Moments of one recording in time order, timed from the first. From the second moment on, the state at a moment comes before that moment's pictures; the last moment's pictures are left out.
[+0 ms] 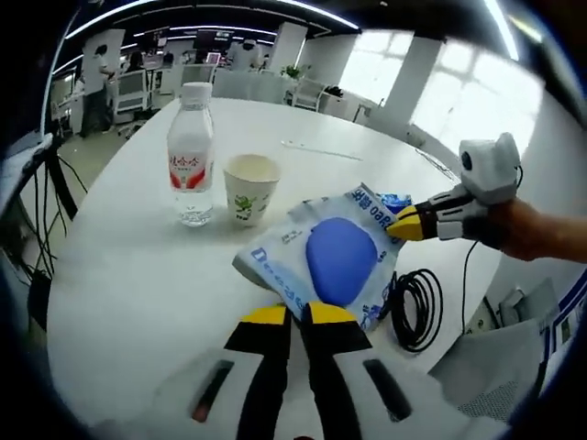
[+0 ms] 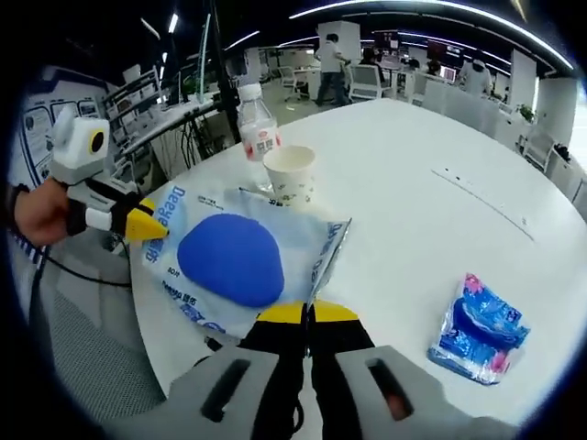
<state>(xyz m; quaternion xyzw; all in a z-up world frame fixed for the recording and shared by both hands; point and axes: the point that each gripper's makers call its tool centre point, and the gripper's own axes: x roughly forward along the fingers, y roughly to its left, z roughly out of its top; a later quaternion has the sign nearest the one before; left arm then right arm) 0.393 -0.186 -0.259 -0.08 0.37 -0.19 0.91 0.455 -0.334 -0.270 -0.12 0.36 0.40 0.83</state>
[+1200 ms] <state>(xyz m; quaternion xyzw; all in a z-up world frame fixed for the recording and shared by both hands) 0.429 -0.236 -0.239 -0.02 0.36 -0.28 0.89 0.421 -0.394 -0.261 -0.06 0.36 0.33 0.87</state>
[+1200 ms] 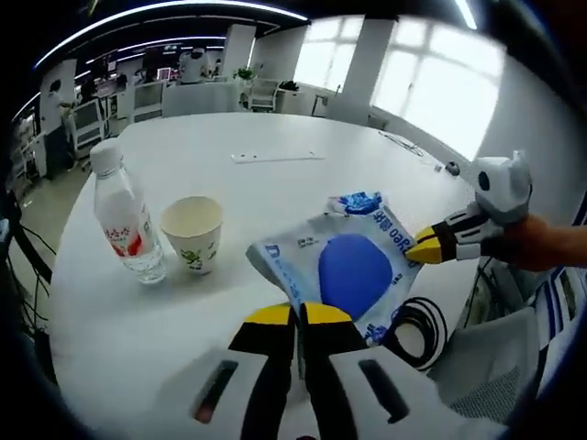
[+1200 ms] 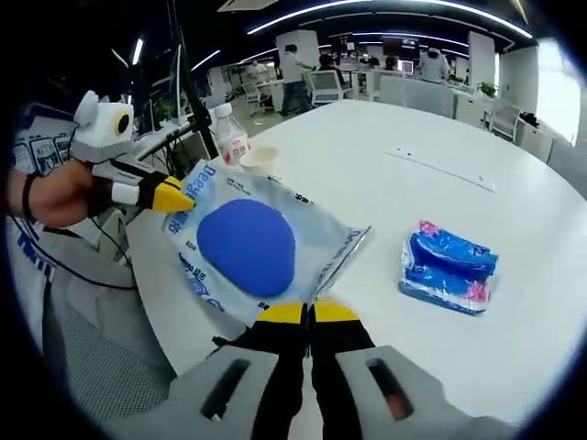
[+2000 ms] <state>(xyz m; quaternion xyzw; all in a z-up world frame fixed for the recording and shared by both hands) 0.465 -0.248 -0.267 -0.01 0.38 -0.28 0.88 0.451 -0.408 -0.271 -0.05 0.39 0.32 0.86</state>
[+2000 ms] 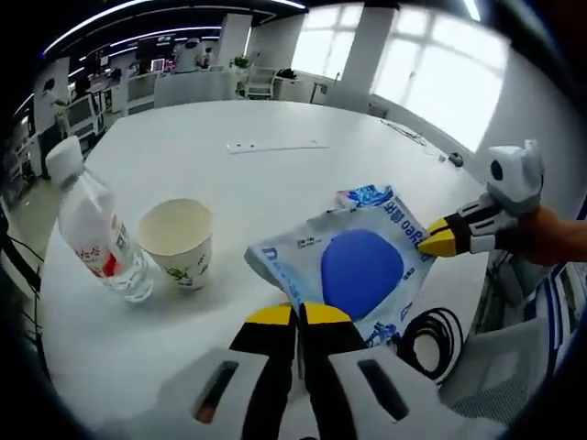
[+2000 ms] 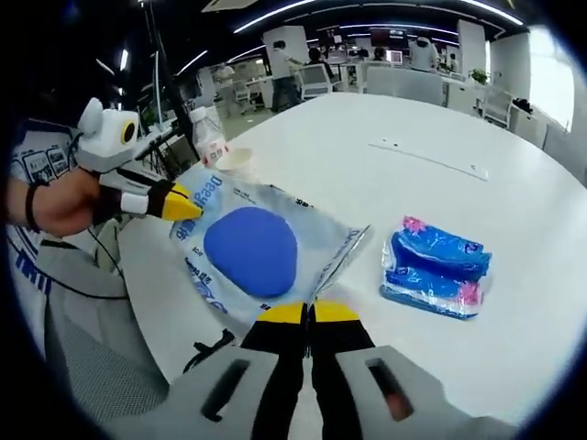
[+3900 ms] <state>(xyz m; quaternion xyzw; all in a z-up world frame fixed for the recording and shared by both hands) 0.485 -0.226 -0.325 -0.10 0.44 -0.25 0.86 0.484 -0.426 -0.327 0.00 0.43 0.29 0.85</state>
